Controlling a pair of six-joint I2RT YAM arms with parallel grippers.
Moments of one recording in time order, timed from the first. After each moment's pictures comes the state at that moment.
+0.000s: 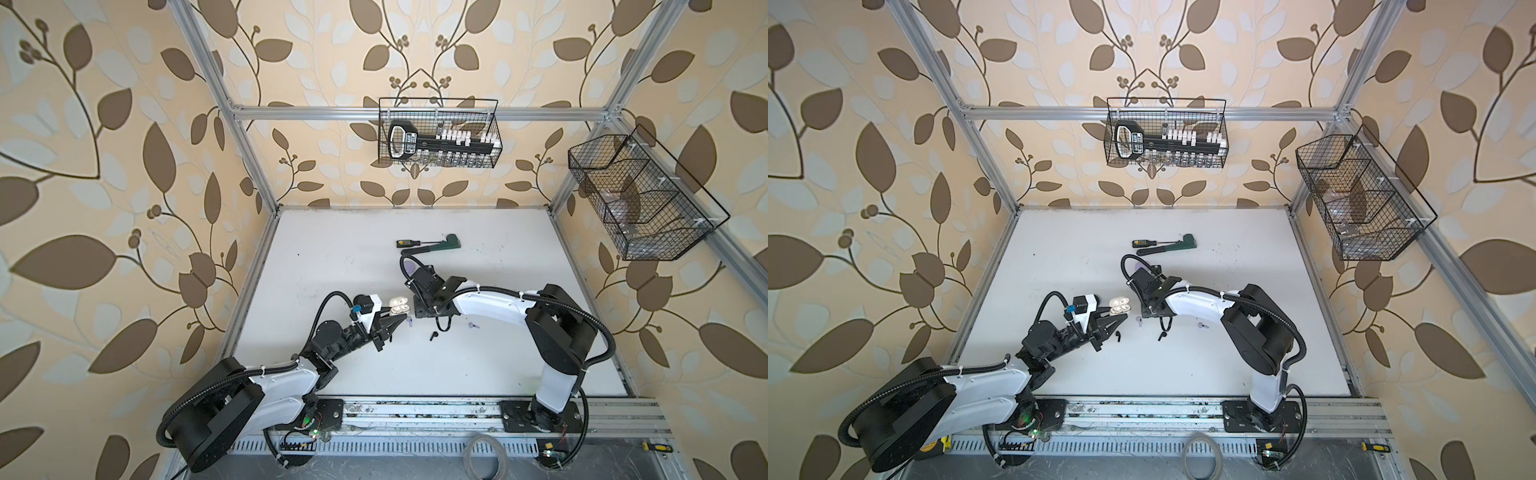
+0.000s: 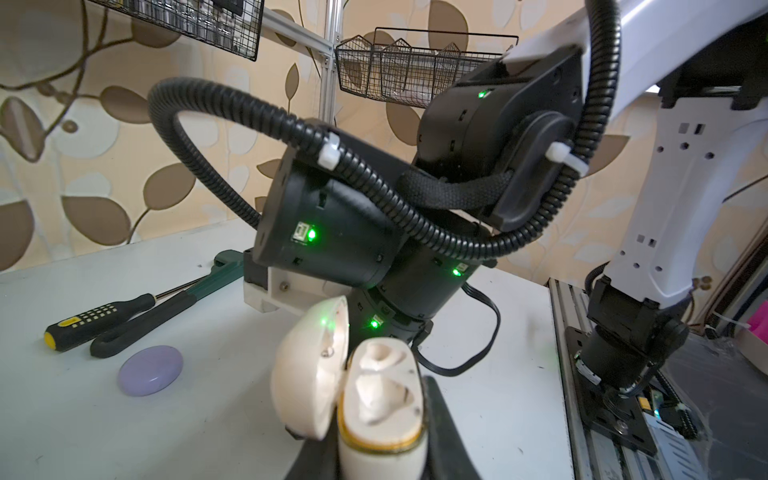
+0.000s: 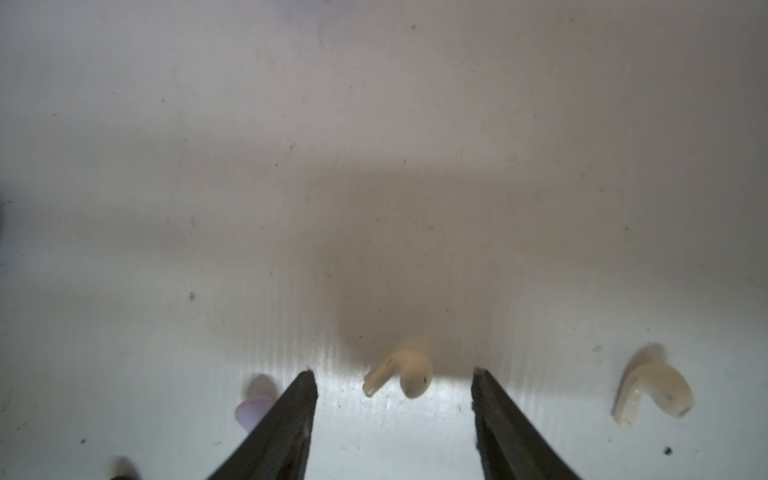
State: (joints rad) left arm -0.66 1.11 0.07 1.15 0.38 -0.20; right arm 0.82 1.84 1.19 -0.58 0.29 0.71
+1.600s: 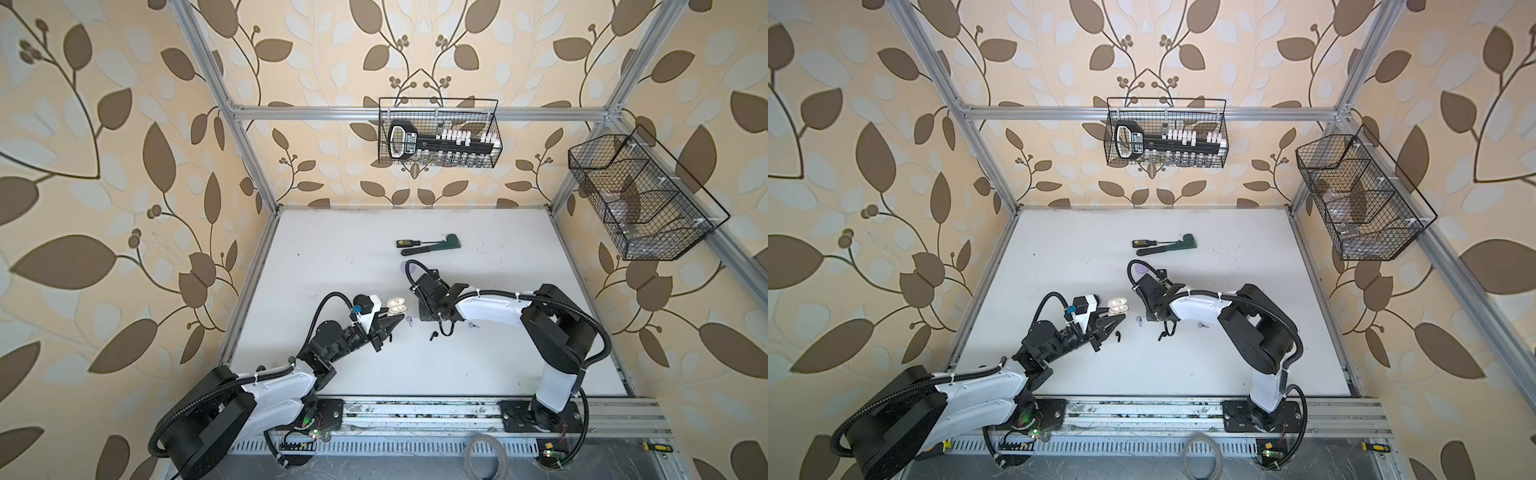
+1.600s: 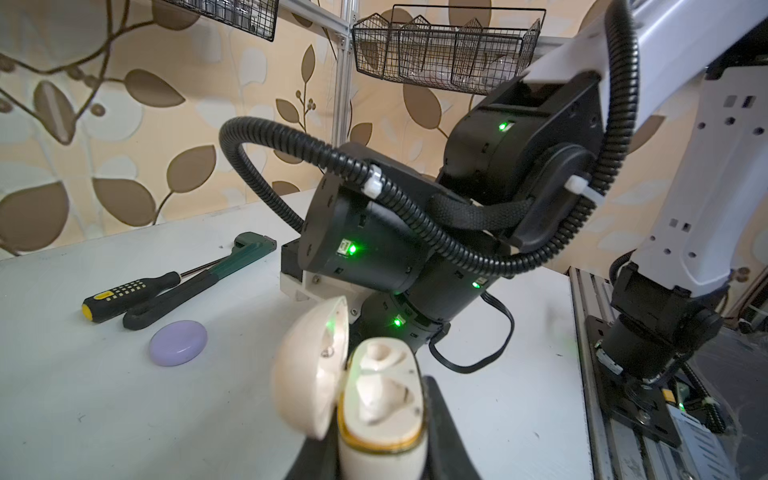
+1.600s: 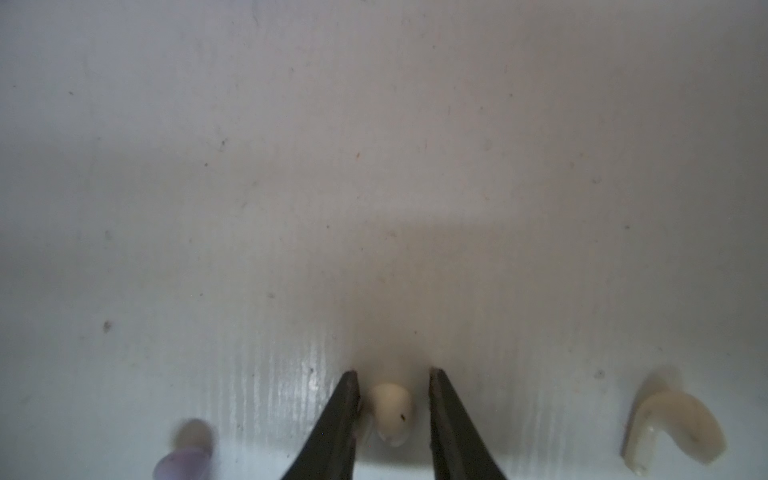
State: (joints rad) left arm -0.65 1.05 0.07 1.03 0.36 -0.17; right arm 0.80 1.84 1.07 -0.43 0.31 0.71
